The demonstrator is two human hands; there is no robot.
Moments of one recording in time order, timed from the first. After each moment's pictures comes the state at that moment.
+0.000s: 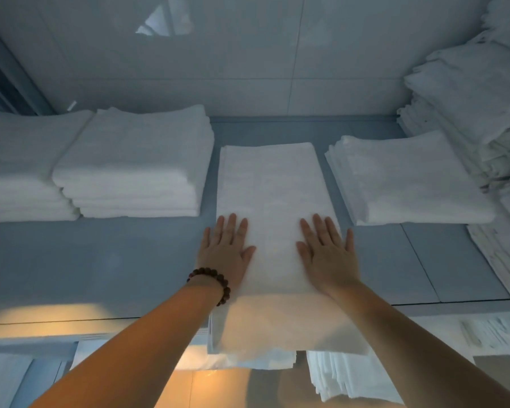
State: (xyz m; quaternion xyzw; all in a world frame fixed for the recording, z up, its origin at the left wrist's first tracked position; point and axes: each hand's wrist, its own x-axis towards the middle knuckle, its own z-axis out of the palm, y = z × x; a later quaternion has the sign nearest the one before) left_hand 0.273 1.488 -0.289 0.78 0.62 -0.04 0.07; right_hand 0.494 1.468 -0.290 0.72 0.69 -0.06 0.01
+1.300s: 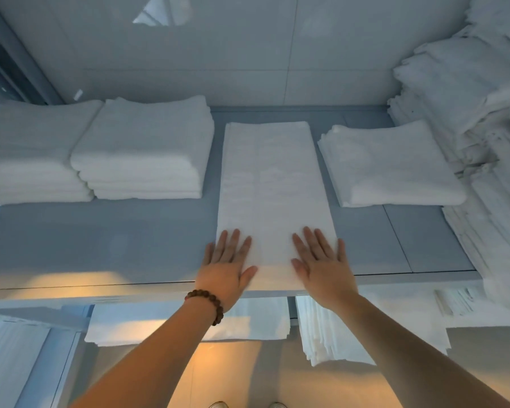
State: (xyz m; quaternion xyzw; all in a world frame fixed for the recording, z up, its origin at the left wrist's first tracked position) left_hand 0.263 1.404 -0.288 0.80 0.59 -0.03 0.11; right_hand 0.500 1.389 -0.279 0.66 0.74 -0.08 0.05
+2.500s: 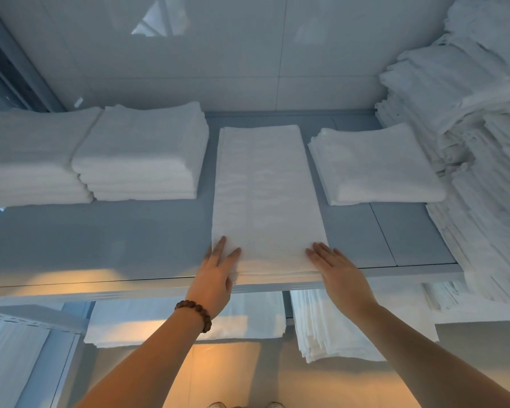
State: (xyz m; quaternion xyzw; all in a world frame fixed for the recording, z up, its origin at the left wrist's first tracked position) left_hand 0.262 1.373 -0.276 0.76 0.60 0.12 0.21; right_hand 0.545 1.351 -0.269 0.61 0.79 -0.04 -0.06
